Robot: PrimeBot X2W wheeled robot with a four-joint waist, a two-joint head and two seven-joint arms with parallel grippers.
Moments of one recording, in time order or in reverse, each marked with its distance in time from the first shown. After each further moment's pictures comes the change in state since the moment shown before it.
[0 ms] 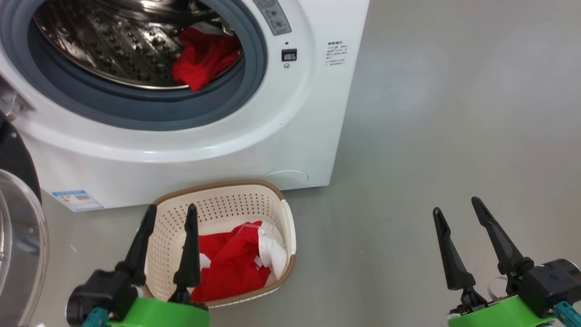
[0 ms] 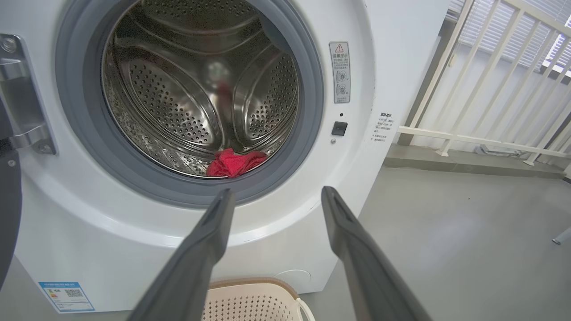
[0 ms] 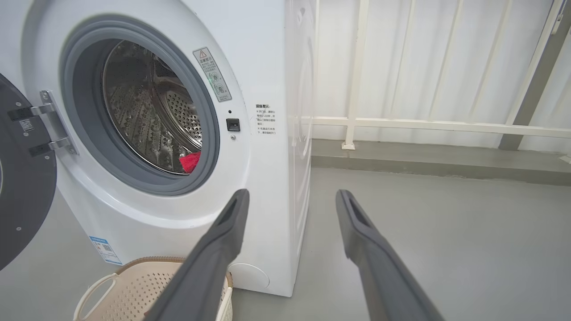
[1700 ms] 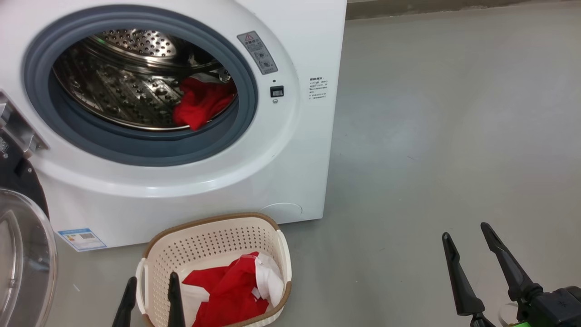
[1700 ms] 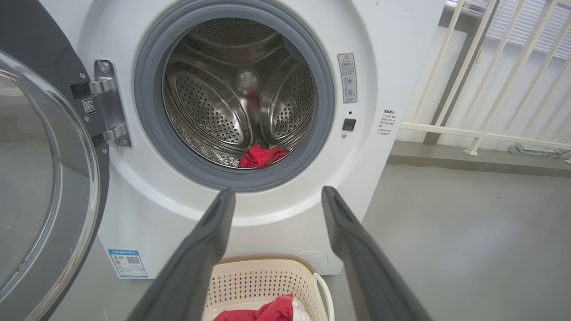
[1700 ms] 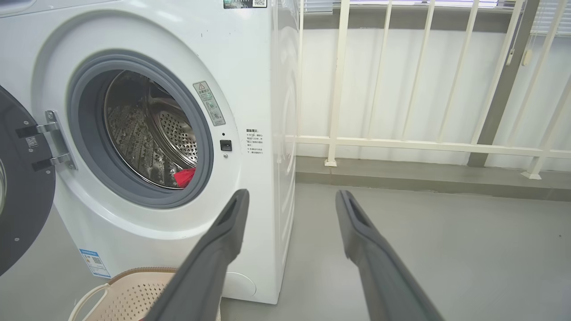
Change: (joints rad) left arm 0.329 0.004 0.053 -0.205 0.090 0.123 0.022; right arm 0.120 0.003 -0.026 -0.060 -0.017 0.000 0.008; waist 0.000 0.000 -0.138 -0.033
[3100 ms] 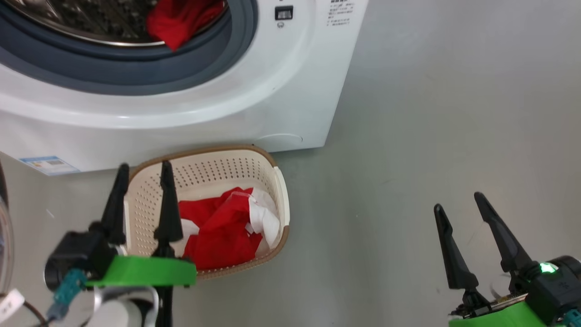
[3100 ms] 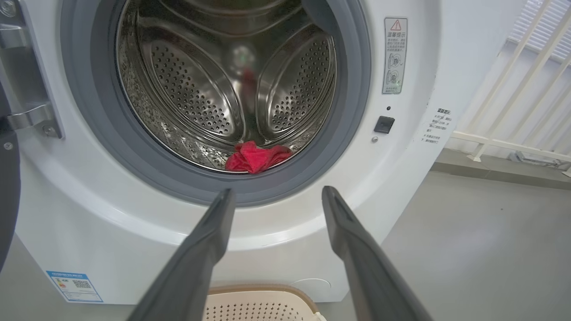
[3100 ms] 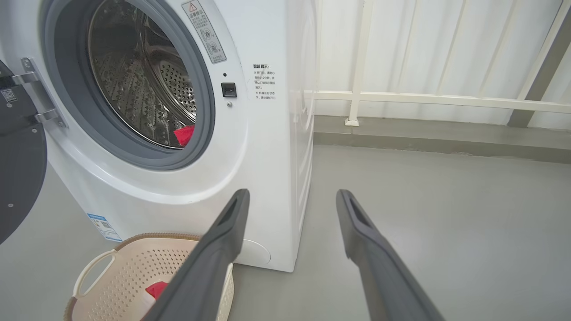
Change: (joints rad) left arm -0.423 -0.028 0.010 0.184 -0.073 -0.067 0.003; right arm -0.086 0.000 0.033 -0.025 0.001 0.000 -0.013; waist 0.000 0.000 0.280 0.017
